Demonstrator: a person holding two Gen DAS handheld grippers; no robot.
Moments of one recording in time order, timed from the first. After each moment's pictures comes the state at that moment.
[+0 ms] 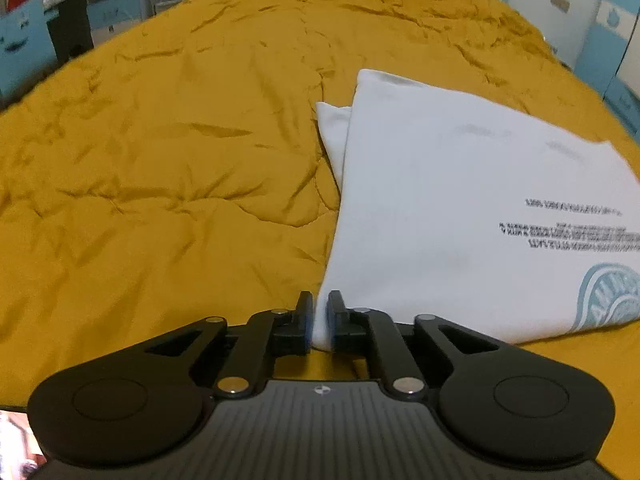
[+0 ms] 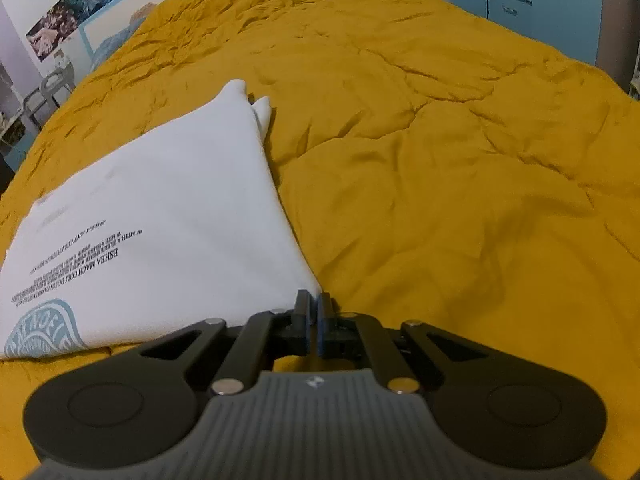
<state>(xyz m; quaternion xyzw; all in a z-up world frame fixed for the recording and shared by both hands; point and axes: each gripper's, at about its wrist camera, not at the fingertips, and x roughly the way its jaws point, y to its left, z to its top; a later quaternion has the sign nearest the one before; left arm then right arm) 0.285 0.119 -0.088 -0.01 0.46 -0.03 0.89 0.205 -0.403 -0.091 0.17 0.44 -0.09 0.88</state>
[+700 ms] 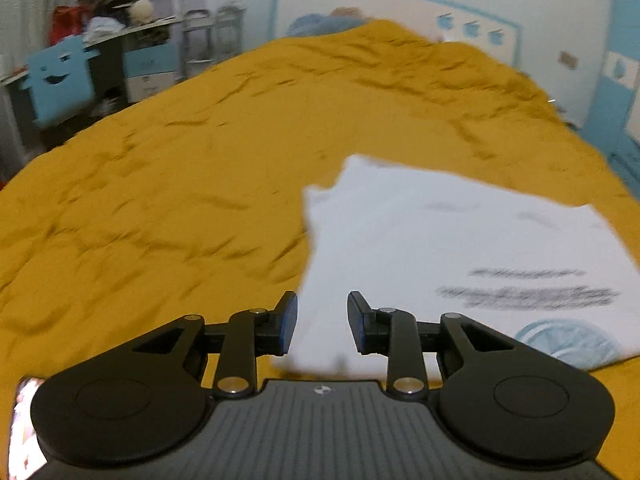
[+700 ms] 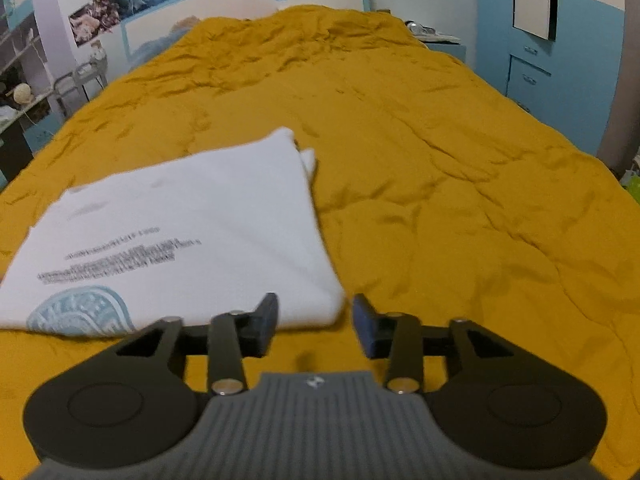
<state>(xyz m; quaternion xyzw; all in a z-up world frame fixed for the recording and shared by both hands) 0.253 0.086 -0.030 -0.04 0.37 0.00 0.93 0.176 -0.370 -0.036 0.10 0.38 -0.07 0.92</state>
